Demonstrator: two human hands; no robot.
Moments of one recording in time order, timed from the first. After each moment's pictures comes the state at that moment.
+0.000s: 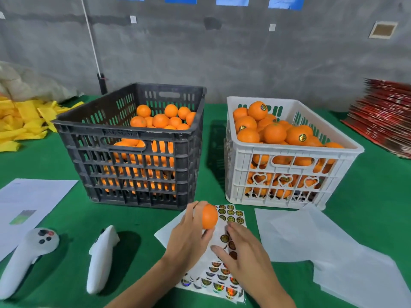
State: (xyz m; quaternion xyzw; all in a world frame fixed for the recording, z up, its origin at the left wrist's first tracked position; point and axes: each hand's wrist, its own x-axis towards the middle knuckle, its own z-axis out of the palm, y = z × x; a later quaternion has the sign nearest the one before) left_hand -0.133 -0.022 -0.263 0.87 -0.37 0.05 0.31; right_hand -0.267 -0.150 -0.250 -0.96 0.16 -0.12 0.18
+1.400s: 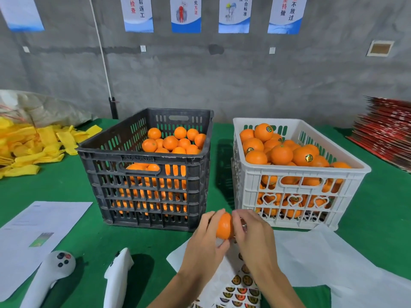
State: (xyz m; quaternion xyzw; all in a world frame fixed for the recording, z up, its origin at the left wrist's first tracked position) left_hand -0.133 -0.025 -0.227 0.81 -0.40 0.03 0.43; right_hand -0.212 -0.147 -0.191 -0.88 0.21 -0.34 0.24
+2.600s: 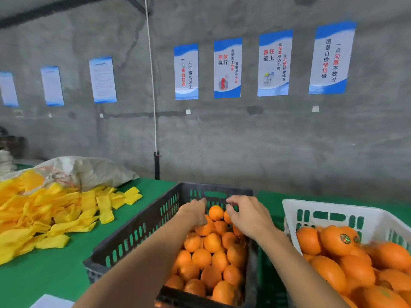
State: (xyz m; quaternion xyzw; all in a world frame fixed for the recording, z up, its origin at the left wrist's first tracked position) left_hand 0.220 -0.082 -0.007 0.98 -0.22 -0.01 0.04; right_hand 0.081 -0.213 0.017 -0.95 0.09 -0.23 0.17
